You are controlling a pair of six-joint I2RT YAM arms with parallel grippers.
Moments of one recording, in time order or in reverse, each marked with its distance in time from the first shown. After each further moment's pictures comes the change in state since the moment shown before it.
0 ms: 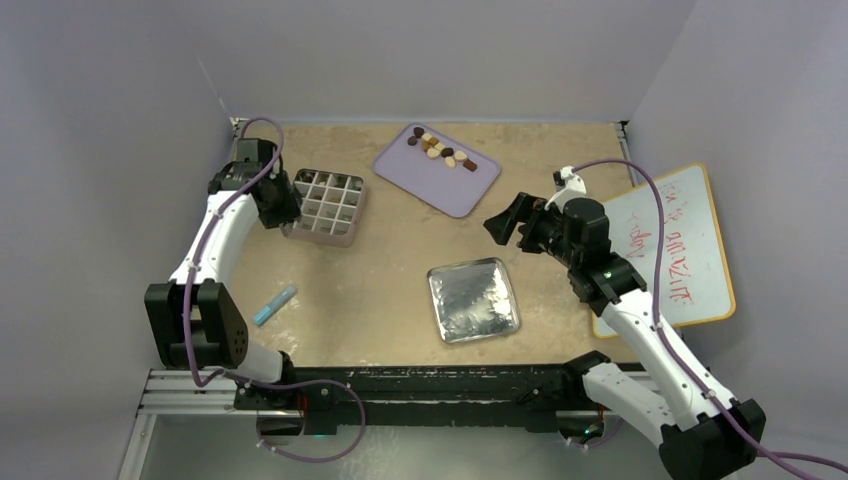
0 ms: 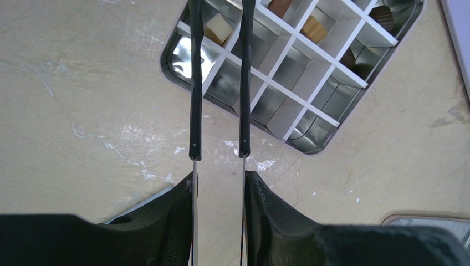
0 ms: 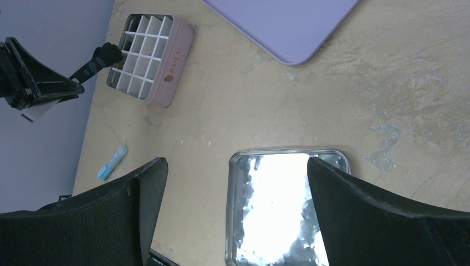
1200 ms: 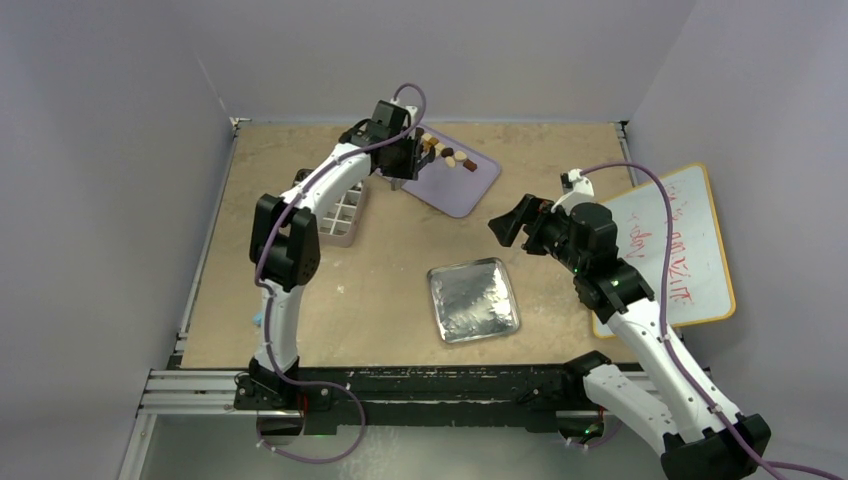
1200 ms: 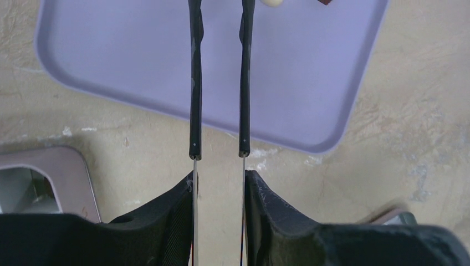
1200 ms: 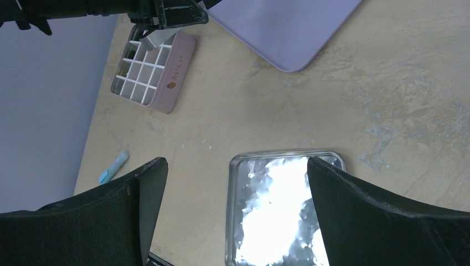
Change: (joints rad) left arm -0.478 0.632 0.651 0.168 0.108 0.115; right arm 0.000 -0.060 -0.002 -0.020 0.019 -0.002
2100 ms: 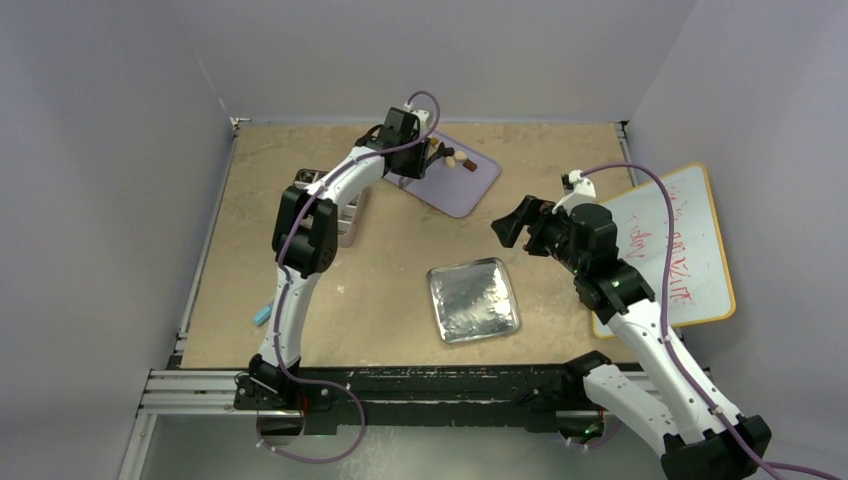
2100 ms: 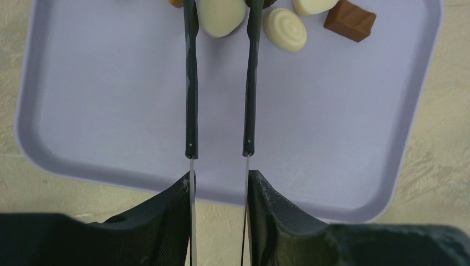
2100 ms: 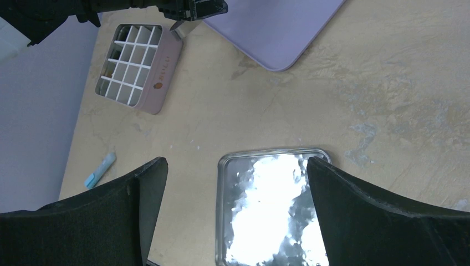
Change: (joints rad) left arm 0.005 0.234 0.143 0.140 -0.017 0.106; right arm 0.001 -0.006 0.000 -0.025 0.043 -0.024
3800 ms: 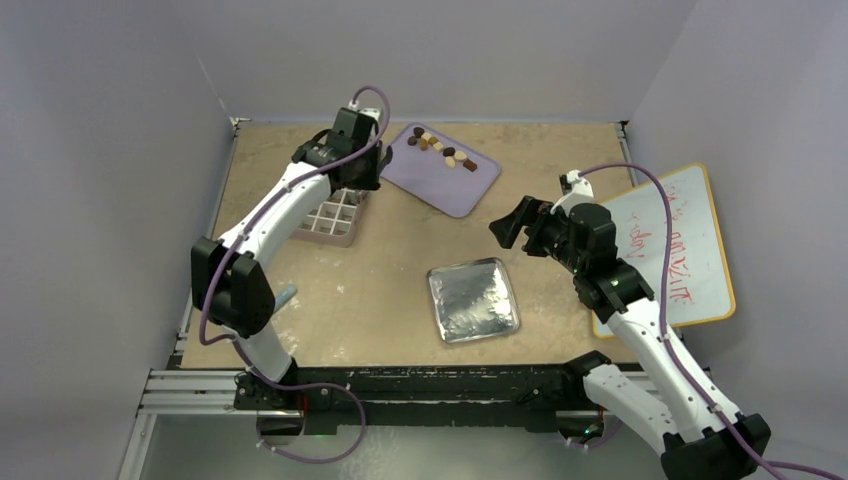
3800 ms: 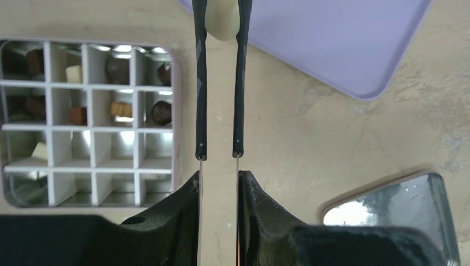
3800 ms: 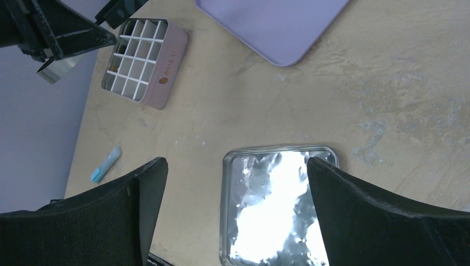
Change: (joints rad) left arm 0.011 -0.604 -0.424 -0.214 -0.172 -0.115; right arm 0.000 0.006 -0.001 0.000 -0.029 0.008
